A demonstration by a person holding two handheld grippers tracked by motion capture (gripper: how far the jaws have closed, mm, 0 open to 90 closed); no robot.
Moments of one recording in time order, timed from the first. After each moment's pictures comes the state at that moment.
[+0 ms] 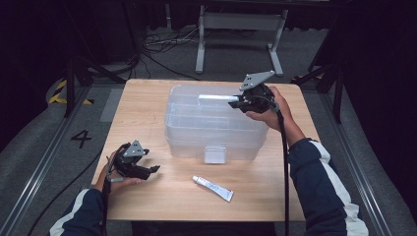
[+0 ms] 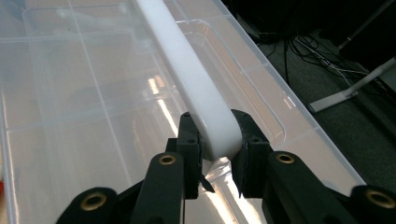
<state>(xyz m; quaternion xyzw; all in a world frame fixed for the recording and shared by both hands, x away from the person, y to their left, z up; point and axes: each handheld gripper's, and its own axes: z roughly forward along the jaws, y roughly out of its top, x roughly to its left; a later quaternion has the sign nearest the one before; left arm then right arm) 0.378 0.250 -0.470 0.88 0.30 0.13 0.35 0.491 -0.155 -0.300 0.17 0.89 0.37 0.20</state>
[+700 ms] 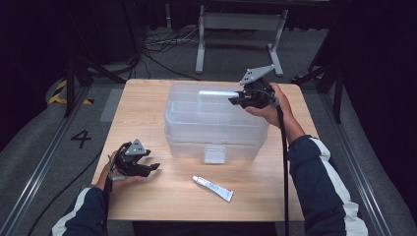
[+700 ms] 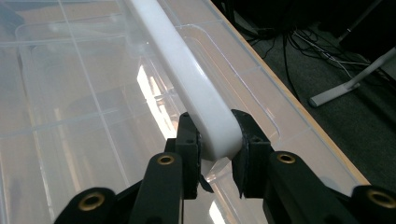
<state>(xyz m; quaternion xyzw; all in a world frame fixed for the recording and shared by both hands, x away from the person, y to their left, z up) 0.382 0.250 -0.466 0.87 0.31 0.14 0.35 0.499 -0.153 -0.291 0.19 0.89 0.37 0.19</state>
